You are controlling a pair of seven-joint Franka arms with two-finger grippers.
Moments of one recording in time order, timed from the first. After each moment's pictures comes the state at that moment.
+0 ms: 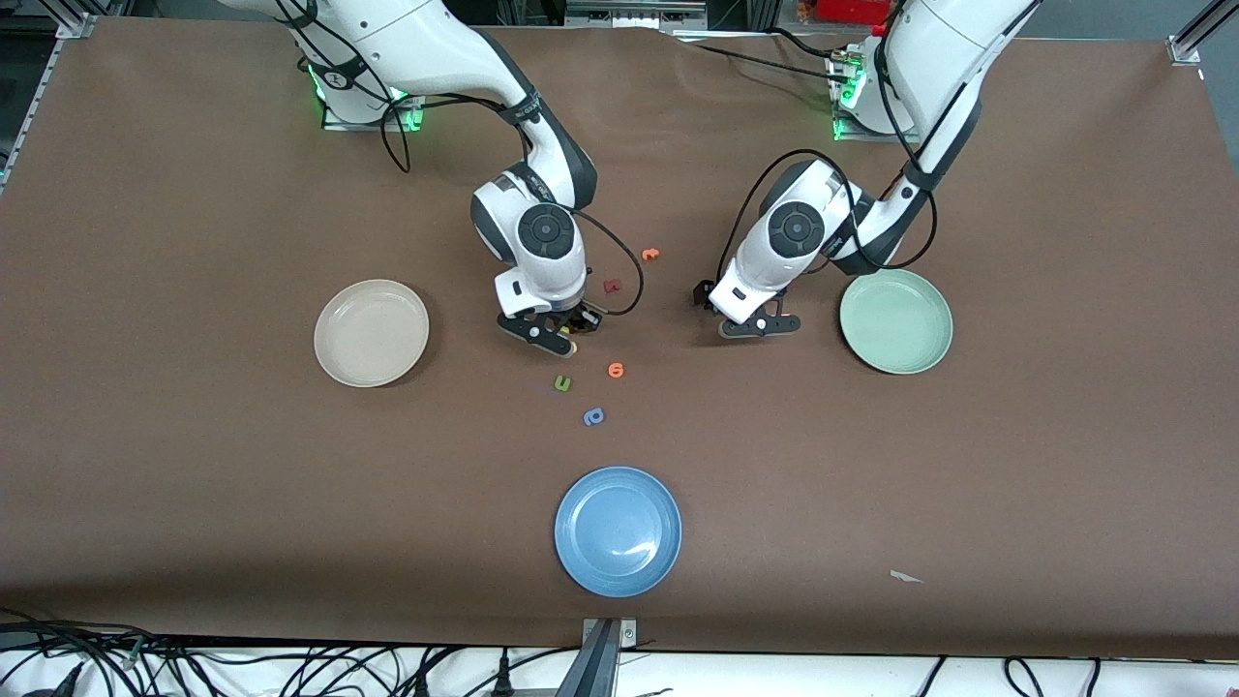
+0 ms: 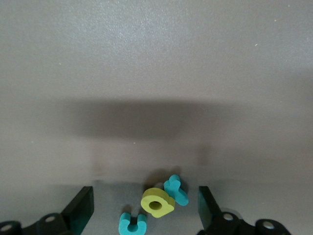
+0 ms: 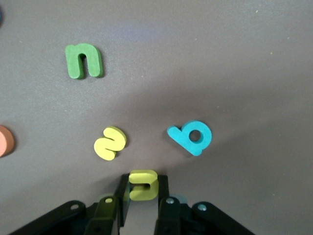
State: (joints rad) left arm -0.16 0.51 -0.42 -2.14 0.09 2.54 -0.73; right arm 0.78 0.68 -0.06 -1.75 0.03 2.41 1.14
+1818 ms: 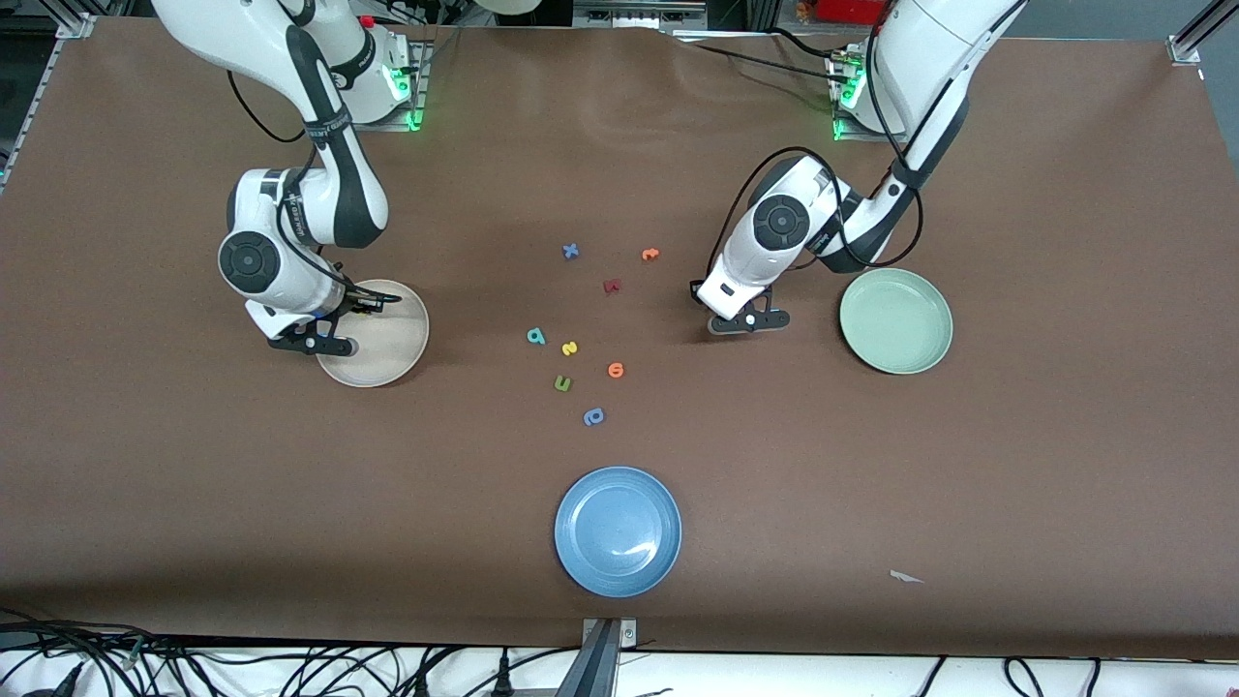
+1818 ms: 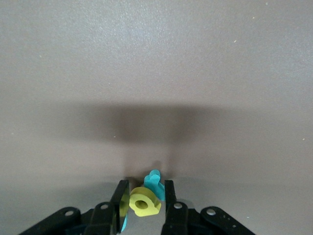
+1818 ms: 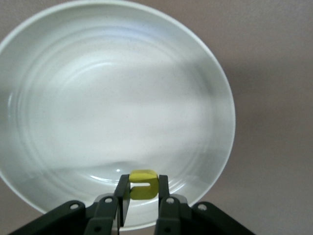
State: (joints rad) left arm -0.20 0.52 -0.42 -2.12 0.10 2.54 -0.79; right arm 0.67 0.38 -0.50 -2.22 0.19 2.31 0.14
